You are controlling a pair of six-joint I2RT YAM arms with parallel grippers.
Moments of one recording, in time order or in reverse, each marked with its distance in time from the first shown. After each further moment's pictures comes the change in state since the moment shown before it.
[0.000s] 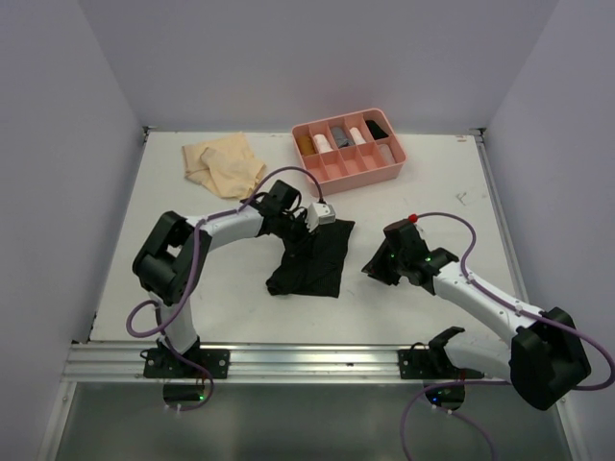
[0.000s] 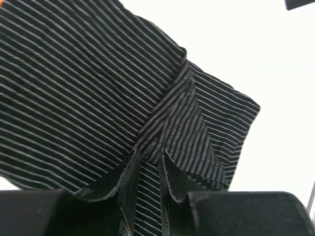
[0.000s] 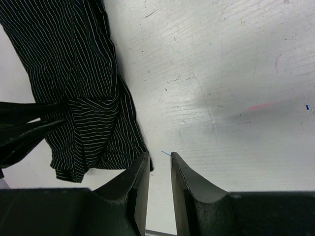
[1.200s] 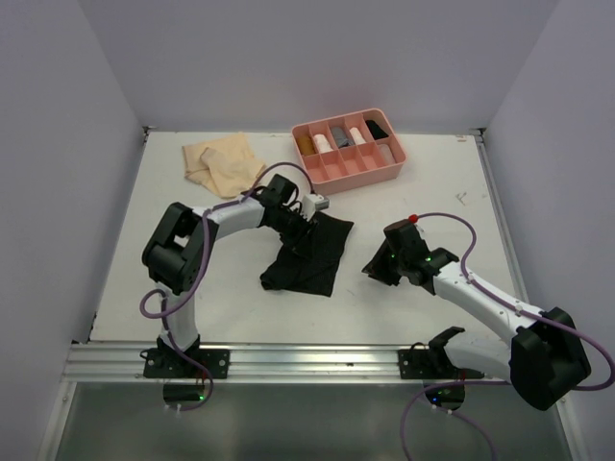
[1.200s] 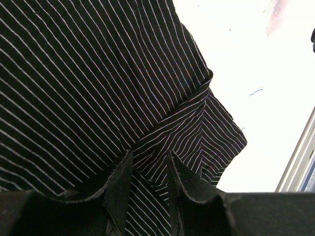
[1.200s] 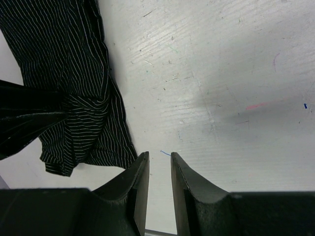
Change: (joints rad) left arm 0.054 0.101 0.088 -0.073 0.037 -0.228; right arm -0.002 -0.001 0.000 -0.006 -0.002 0.001
